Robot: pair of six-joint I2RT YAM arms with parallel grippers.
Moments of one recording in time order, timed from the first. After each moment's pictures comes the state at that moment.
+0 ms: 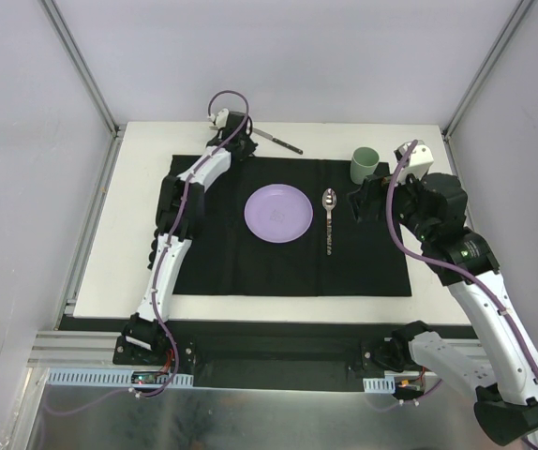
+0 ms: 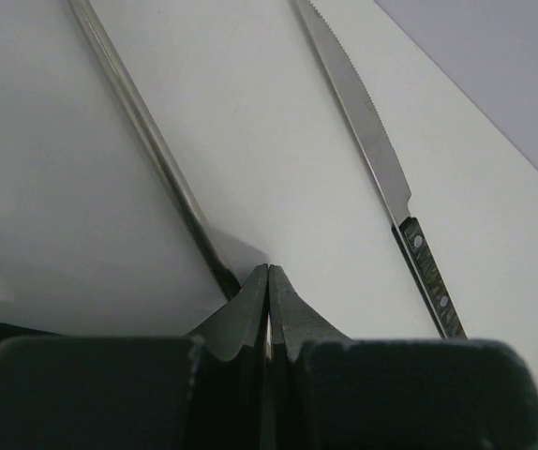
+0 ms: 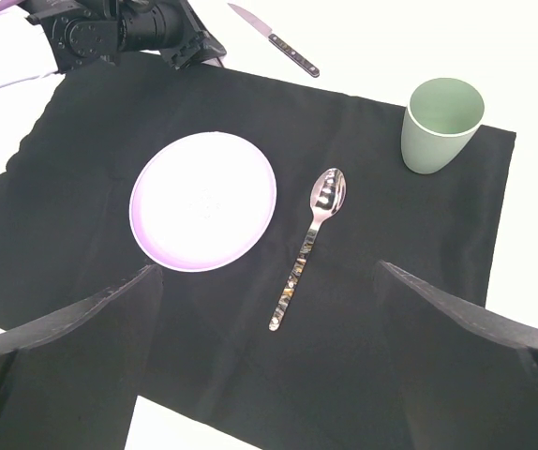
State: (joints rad) left arm -0.31 2.67 2.32 -0.31 -0.12 -0.87; right arm 0.39 0.87 1.09 -0.54 -0.03 0.14
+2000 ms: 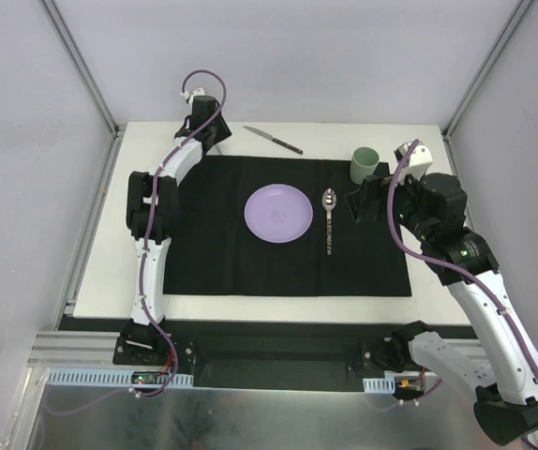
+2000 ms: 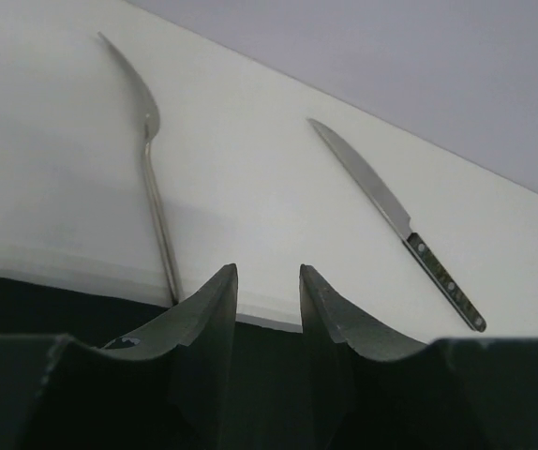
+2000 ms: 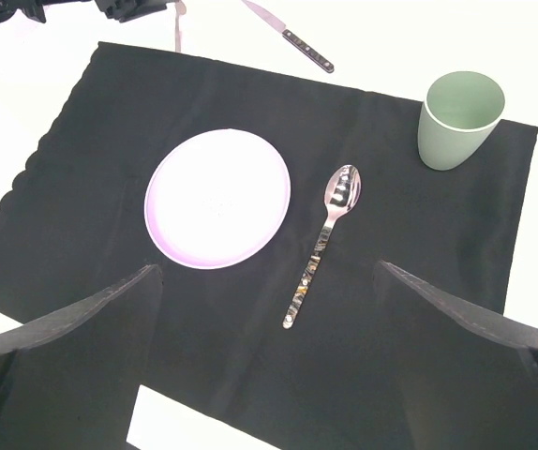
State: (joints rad) left arm -0.20 2.37 2.03 -0.18 -0.05 -0.59; right arm 0.39 0.87 1.09 -0.54 -0.07 0.16
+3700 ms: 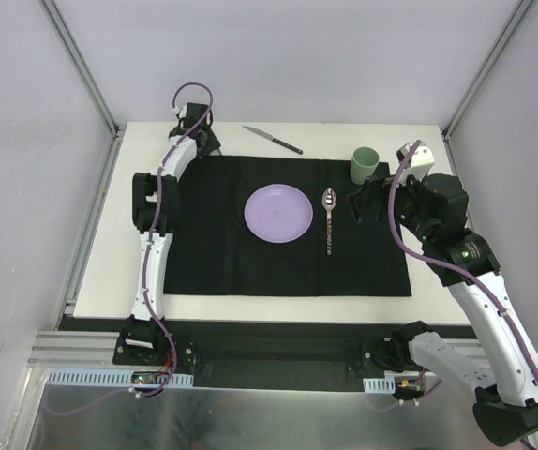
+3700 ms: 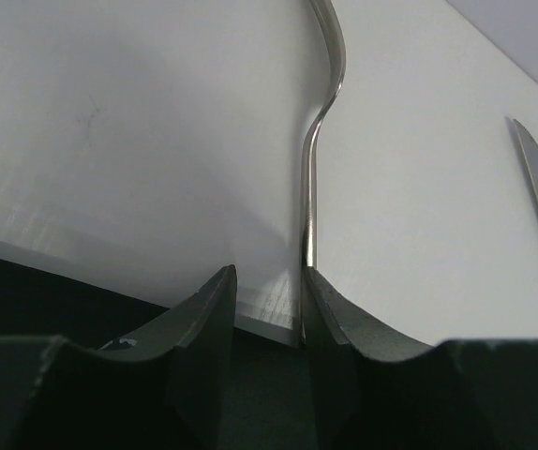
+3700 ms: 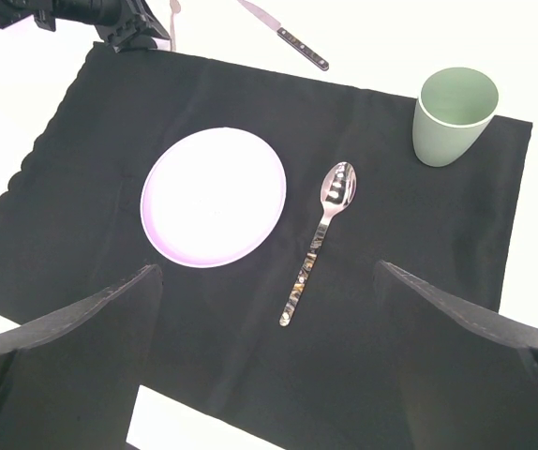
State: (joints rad) left arm -0.13 2.60 2.30 -0.50 -0.08 -0.65; right arm 0.38 0.87 1.09 -0.54 -0.07 0.16
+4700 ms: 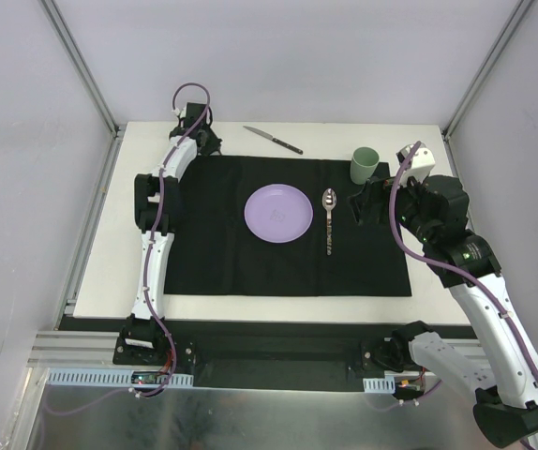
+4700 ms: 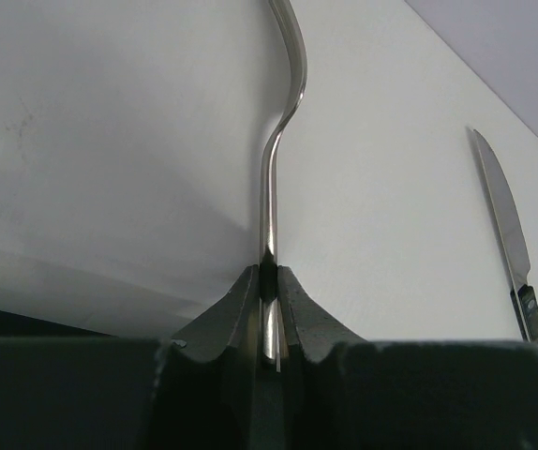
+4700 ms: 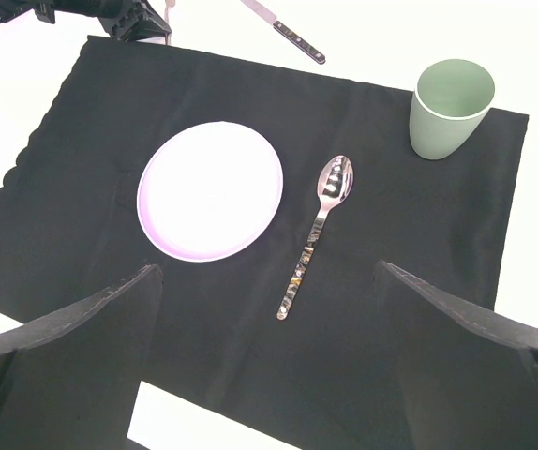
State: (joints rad) left arm -0.12 2.65 2.38 -0.50 0.00 -0.73; right arm 0.38 0.86 1.09 -0.57 -0.06 0.16
